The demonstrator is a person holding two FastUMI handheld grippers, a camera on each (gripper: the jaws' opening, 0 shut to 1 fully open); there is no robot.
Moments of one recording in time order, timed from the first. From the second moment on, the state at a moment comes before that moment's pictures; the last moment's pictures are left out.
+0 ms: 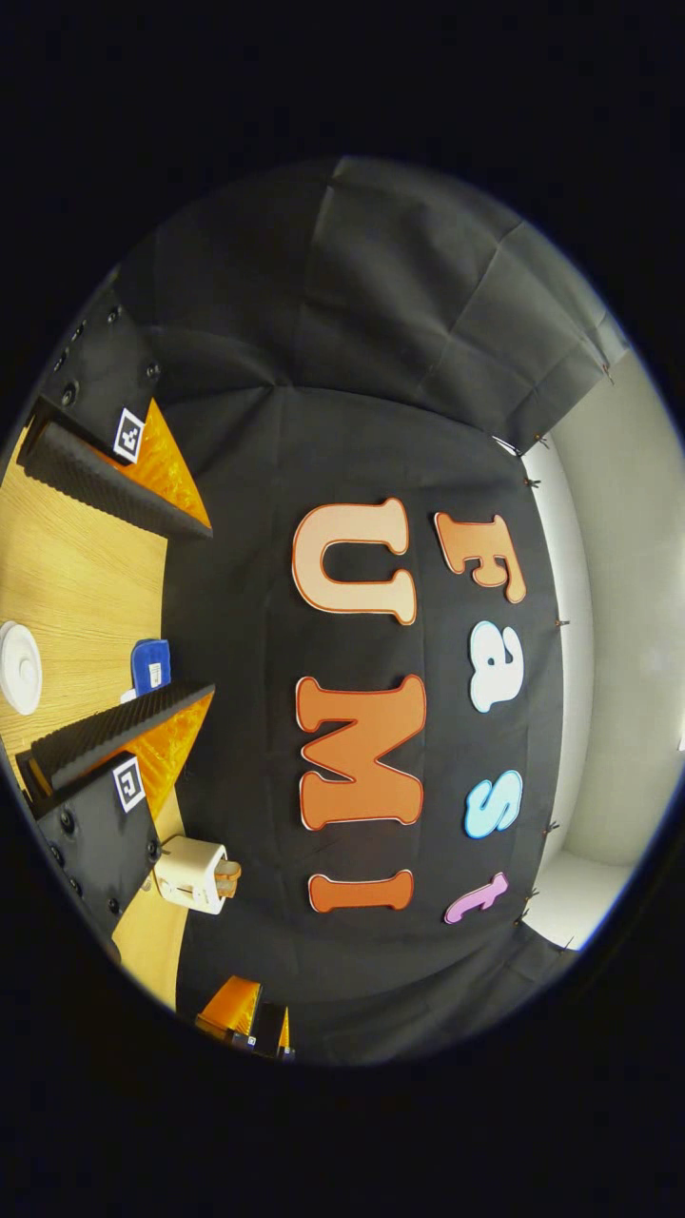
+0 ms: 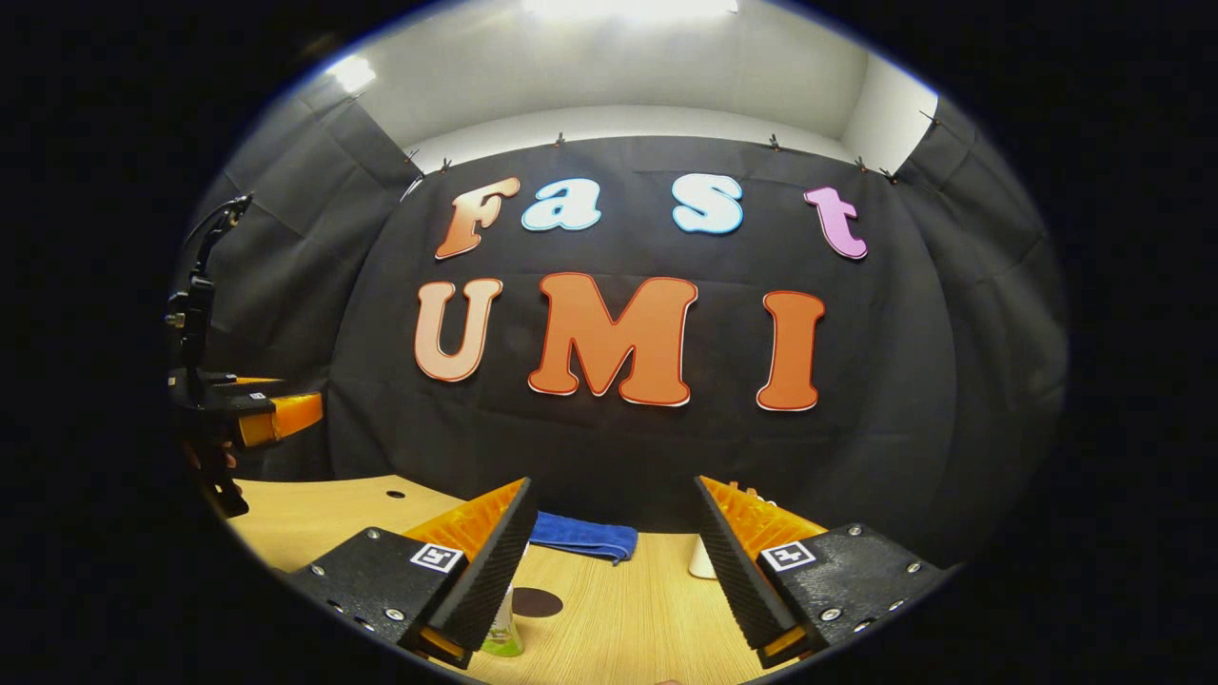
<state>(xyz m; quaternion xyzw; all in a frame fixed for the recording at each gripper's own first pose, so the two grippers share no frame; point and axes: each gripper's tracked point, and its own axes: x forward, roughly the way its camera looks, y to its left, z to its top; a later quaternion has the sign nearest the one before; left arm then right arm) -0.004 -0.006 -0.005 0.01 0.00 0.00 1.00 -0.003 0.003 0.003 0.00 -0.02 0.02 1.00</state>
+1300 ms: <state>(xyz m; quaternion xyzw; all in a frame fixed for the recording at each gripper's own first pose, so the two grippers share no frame) -0.030 -0.064 -0.120 0.04 0.10 -0.11 0.99 -0.018 0.039 -0.083 0.02 0.06 0.09 0.99</state>
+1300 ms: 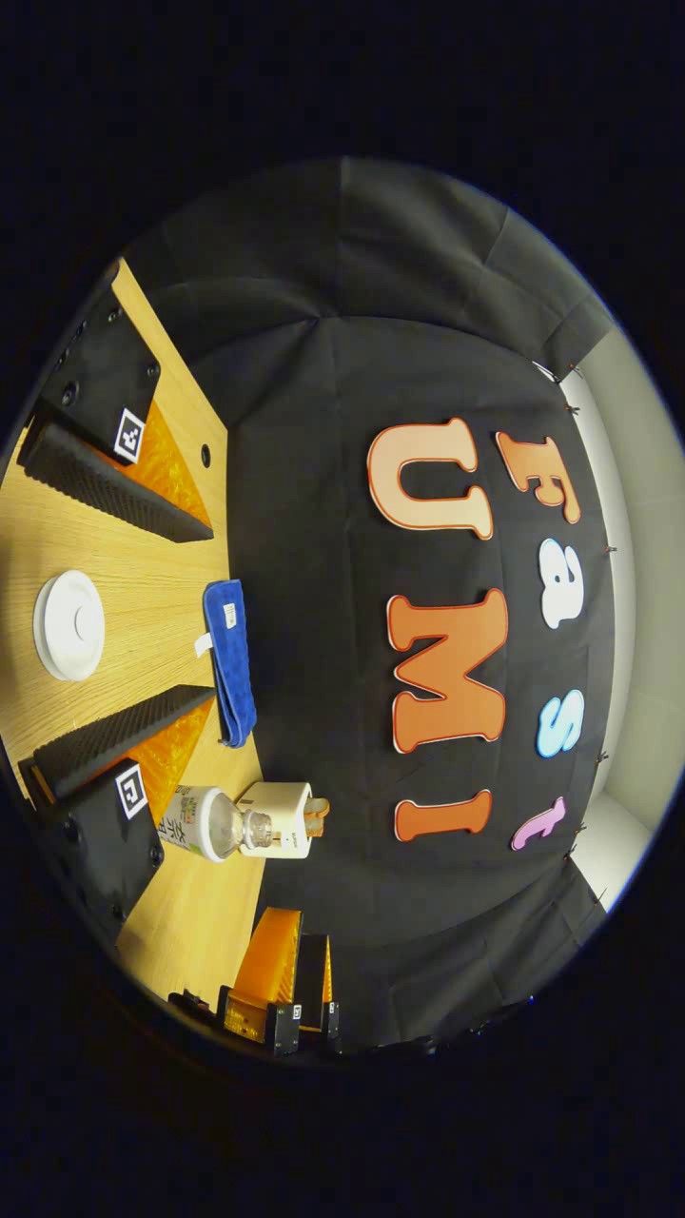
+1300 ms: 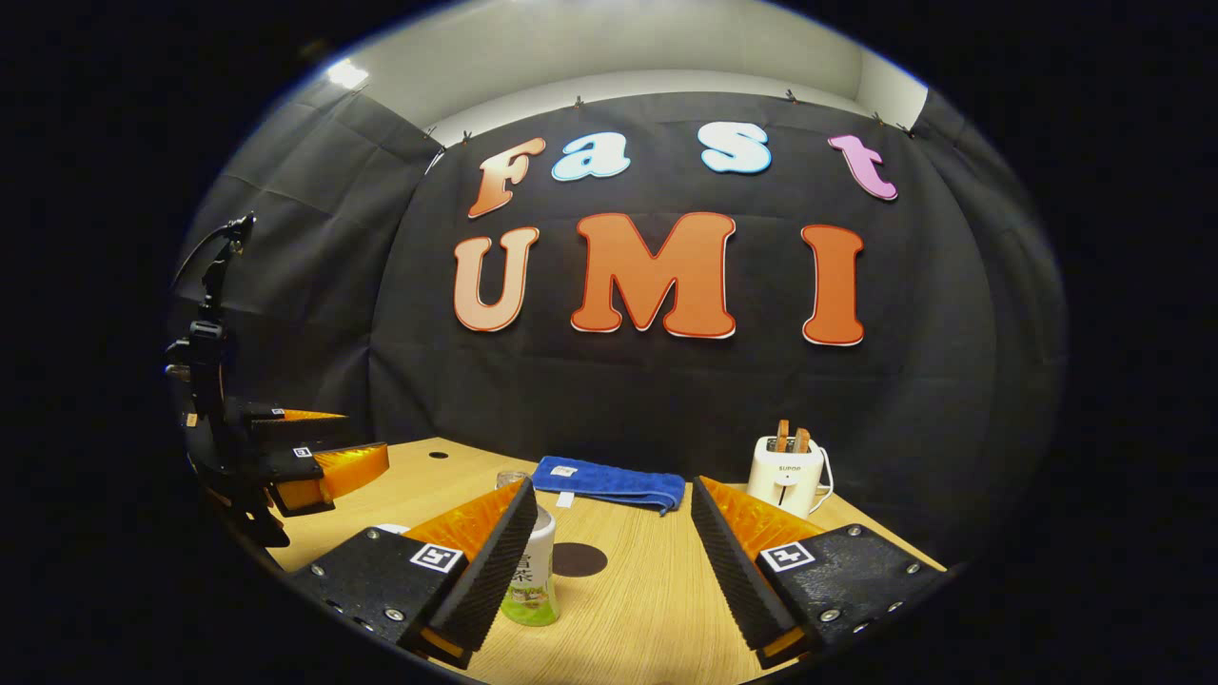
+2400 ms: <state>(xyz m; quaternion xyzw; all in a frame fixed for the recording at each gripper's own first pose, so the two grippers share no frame) -0.035 -0.067 -0.239 0.06 0.23 -0.13 0.96 -0.011 0.067 -0.157 0.01 0.13 0.13 0.98</state>
